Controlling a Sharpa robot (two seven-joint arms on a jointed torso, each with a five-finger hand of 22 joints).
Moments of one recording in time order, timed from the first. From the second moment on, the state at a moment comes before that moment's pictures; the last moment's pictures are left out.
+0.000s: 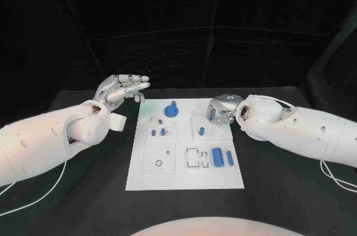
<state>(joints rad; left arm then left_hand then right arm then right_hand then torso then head) 1.18 -0.81 -0.04 1.35 -0.11 -0.18 0.48 1.29 -0.05 0.31 -0.10 0.05 0.94 0.19 0.11 0.07 0.91 0.13 0.37 0.10 1.17 0.04 0.95 0.54 0.17 1.06 0.14 0.68 0.70 1.12 -0.76 0.02 1.39 -1.73 -0.10 -0.12 1.65 -0.04 0.22 0.16 0.14 1.07 0.16 0.07 0.07 1.10 0.10 0.18 0.06 1.46 0.01 1.23 1.14 0.17 1.11 0.10 1.06 0.67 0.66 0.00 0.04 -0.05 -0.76</state>
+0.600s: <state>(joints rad) 1.18 -0.81 -0.04 1.35 -0.11 -0.18 0.48 1.30 -0.05 0.31 -0.10 0.05 0.94 0.19 0.11 0.07 0.91 0.13 0.37 0.10 1.17 0.04 0.94 0.54 0.17 1.06 0.14 0.67 0.69 1.11 -0.76 0.02 1.40 -1.76 -0.14 -0.16 1.59 -0.07 0.38 0.08 0.10 1.13 0.14 0.09 0.08 1.19 0.07 0.18 0.07 1.47 -0.01 1.26 1.16 0.15 1.16 0.09 1.16 0.81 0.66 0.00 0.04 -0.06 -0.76</state>
